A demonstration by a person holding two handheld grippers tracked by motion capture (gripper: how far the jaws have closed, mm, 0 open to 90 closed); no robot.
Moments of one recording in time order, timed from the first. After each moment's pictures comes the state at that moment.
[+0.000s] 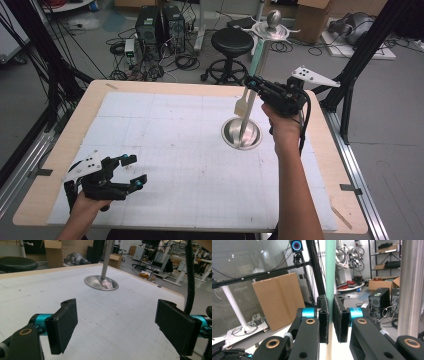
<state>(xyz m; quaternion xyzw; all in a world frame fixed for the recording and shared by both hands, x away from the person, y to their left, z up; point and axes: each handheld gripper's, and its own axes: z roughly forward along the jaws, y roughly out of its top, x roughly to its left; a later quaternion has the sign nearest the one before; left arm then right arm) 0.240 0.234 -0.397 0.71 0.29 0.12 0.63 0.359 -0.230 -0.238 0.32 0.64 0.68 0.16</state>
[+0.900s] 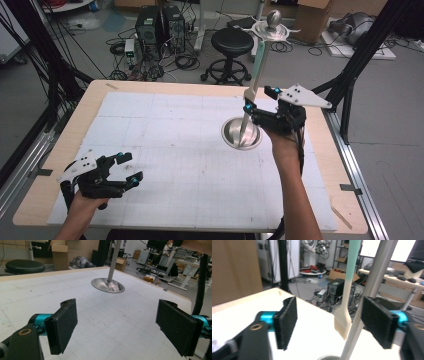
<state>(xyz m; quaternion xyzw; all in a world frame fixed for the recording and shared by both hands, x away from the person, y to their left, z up) 0.243 0.245 -0.402 0.70 0.30 0.13 0.64 0.320 -0.223 -0.261 0.33 0.69 0.55 0.32</state>
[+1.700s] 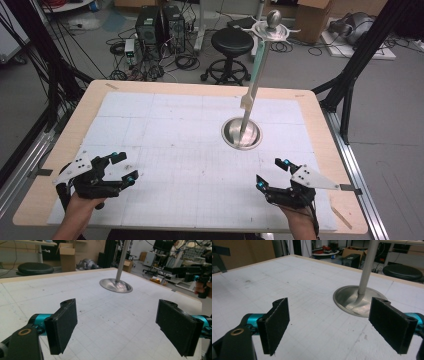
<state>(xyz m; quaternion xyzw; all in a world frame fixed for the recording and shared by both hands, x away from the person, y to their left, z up) 0.241 0.257 -0.408 0.68 0.31 0.16 0.64 0.219 -0.278 -0.399 0.36 0.72 0.54 0.25</state>
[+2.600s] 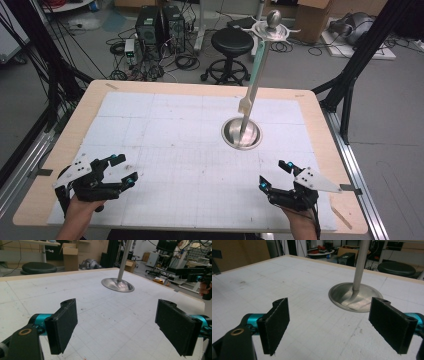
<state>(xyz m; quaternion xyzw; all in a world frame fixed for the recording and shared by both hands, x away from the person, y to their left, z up) 0.237 0.256 -0.411 0.69 0.32 0.17 0.63 0.217 -0.282 -0.401 0.38 0.71 0.54 0.26</state>
